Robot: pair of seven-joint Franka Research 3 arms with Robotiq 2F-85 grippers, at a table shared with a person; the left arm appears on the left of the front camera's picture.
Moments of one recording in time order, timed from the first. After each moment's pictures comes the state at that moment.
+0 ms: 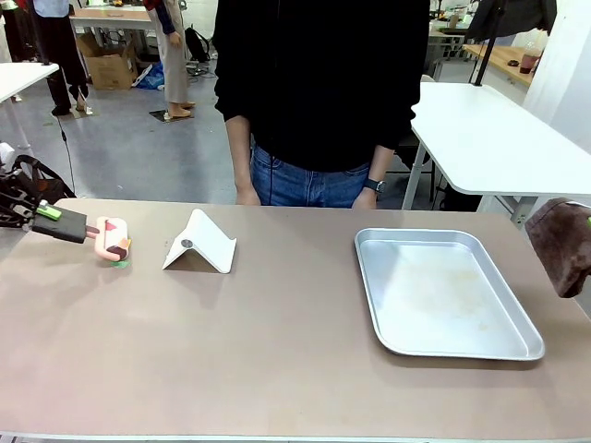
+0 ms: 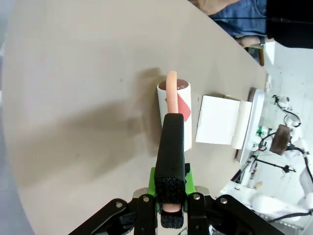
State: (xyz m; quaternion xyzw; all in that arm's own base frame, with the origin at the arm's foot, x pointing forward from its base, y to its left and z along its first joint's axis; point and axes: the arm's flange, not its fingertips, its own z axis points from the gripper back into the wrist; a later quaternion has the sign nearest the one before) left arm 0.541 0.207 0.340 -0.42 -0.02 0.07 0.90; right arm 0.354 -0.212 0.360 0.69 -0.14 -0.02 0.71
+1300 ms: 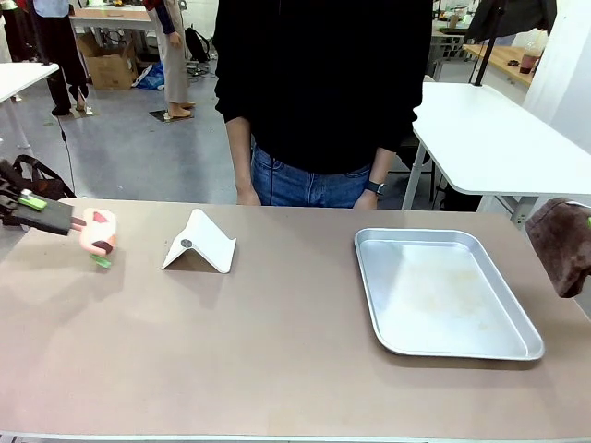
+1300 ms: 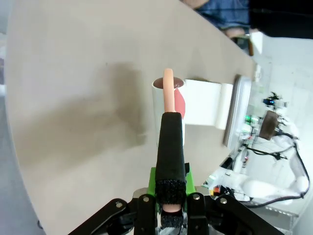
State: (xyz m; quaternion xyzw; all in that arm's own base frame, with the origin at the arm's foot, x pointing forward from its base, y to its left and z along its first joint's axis) left arm 0.515 0.247 0.375 -0.46 -0.02 0.06 0.89; right arm 0.354 -0.212 0.360 0.69 -0.14 -0.02 0.71
